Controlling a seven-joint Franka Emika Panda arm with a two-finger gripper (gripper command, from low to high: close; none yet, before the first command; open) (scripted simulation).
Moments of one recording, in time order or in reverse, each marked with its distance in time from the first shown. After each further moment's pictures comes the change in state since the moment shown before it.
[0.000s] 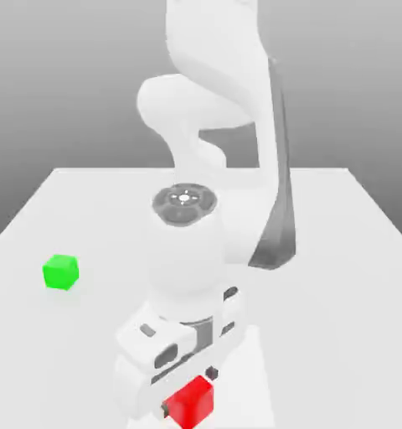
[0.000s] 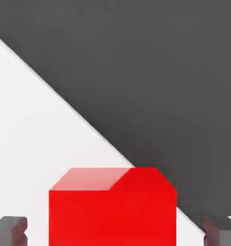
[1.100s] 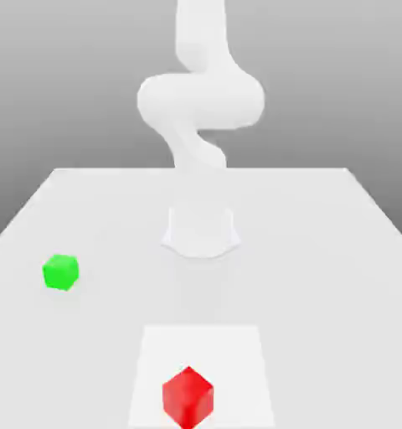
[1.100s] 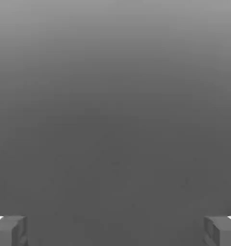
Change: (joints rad) arm -0.120 -1.094 0.123 0.138 -0.187 -0.494 0.876
